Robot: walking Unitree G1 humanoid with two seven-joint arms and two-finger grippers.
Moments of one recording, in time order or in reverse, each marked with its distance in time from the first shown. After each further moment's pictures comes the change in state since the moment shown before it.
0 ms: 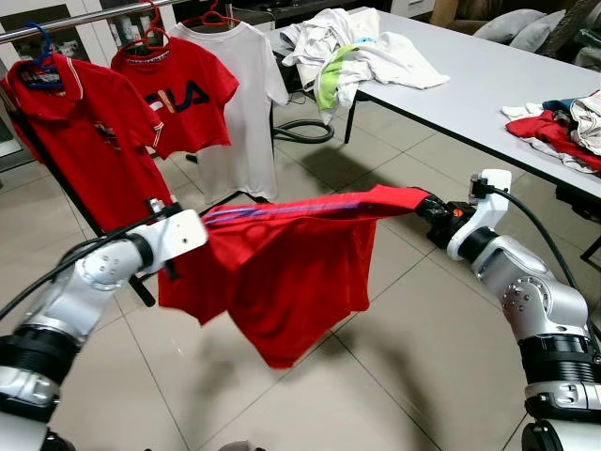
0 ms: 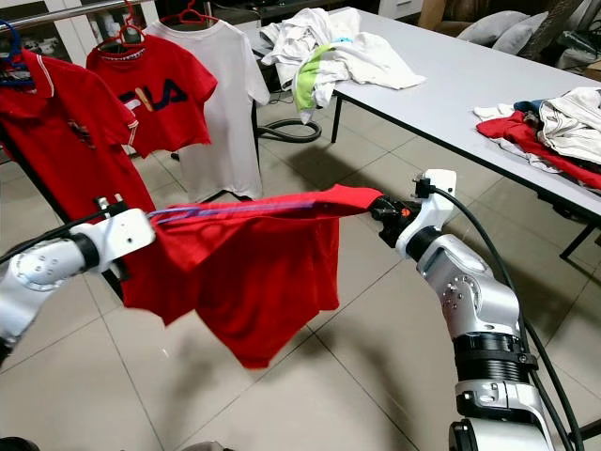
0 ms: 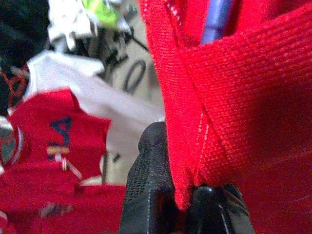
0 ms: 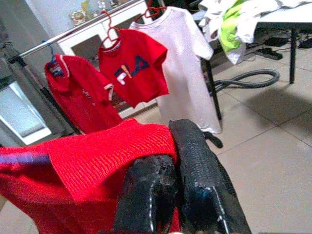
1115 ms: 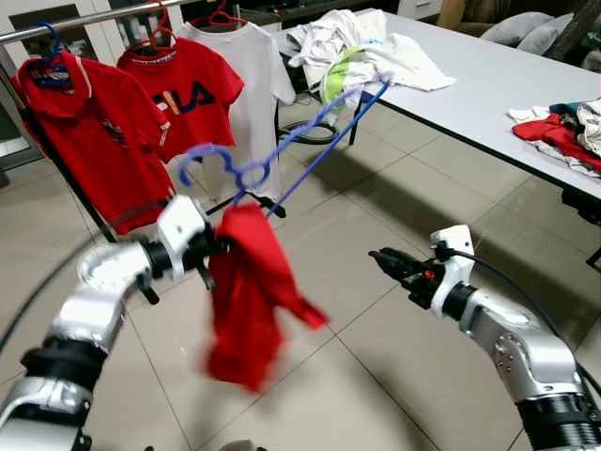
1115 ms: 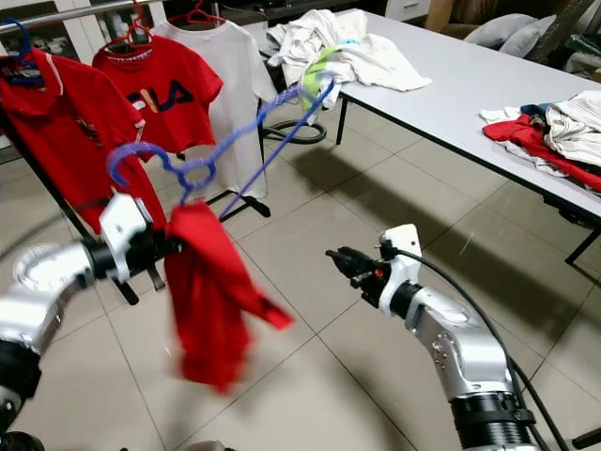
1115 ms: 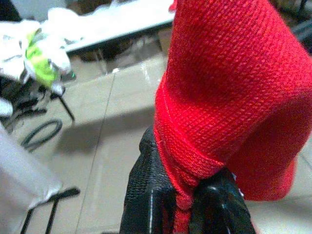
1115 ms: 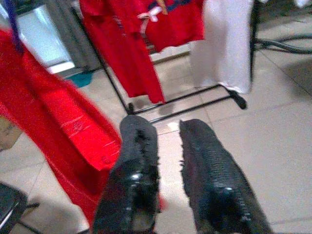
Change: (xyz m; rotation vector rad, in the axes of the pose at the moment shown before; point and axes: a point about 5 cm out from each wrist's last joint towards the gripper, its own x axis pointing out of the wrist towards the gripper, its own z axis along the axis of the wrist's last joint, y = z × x) left arm 0.001 -0.008 0.028 -0.497 -0.394 -0.257; right arm -0.031 0.023 -0.064 -0.133 0.234 0.181
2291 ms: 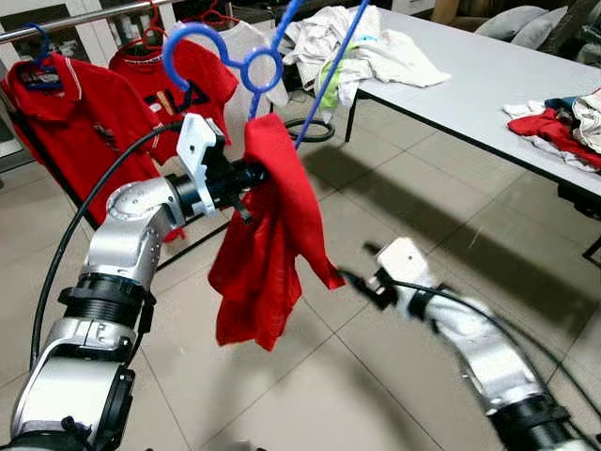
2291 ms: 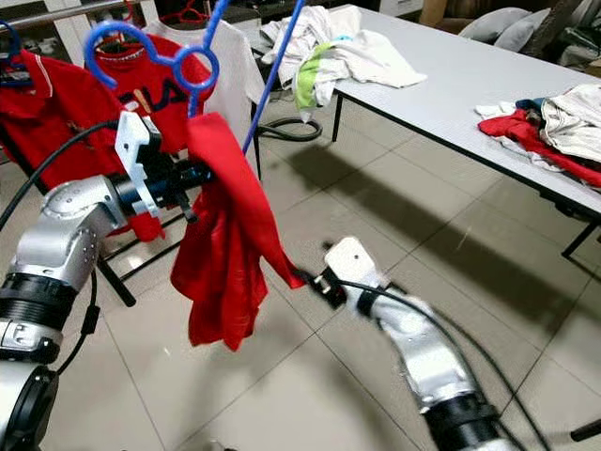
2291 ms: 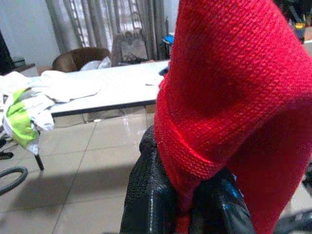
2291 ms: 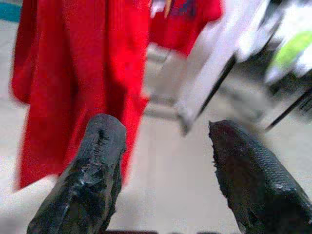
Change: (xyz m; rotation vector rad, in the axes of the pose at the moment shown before) left arm 0.041 0.023 0.069 -0.144 -0.247 -0.004; right arm 0.026 0.024 -0.003 -0.617 -0.037 -0.062
